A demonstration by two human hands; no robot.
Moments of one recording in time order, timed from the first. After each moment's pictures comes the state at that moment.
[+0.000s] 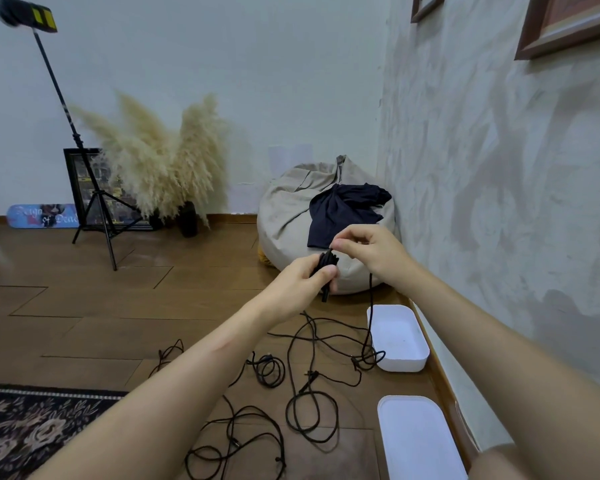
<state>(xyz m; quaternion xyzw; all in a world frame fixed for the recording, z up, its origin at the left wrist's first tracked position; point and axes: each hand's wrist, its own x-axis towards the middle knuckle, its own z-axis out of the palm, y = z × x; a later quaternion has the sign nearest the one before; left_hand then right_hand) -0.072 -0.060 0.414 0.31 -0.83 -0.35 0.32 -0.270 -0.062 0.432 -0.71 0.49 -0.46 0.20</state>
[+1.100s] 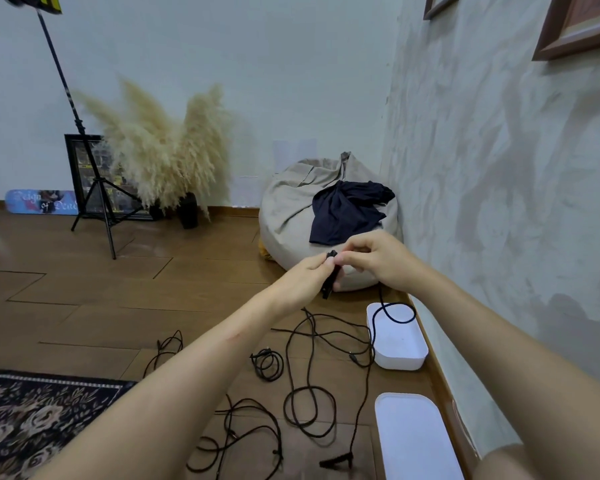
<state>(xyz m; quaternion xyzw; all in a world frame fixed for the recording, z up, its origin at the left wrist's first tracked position) -0.071 -0.074 0.405 0.34 -0.80 -0.41 0.28 -0.265 -0.051 0.435 -0.76 0.51 -0.36 0.20</state>
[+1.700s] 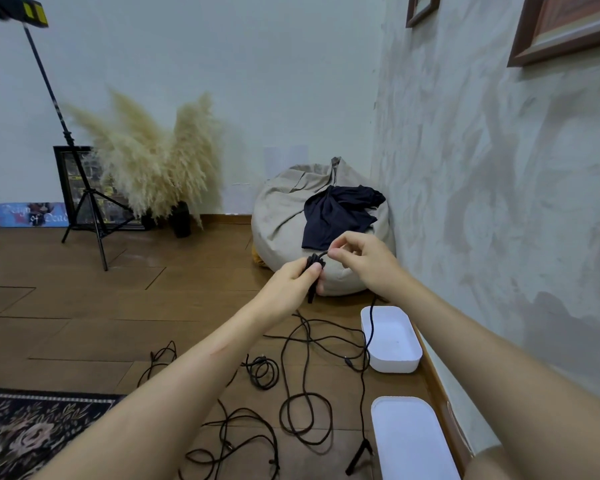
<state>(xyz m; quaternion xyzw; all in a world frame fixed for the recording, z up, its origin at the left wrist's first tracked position) -0.070 -0.073 0.399 0.36 -0.79 -0.36 0.34 -0.264 -0.058 0.420 -0.69 0.53 -0.45 0.18</state>
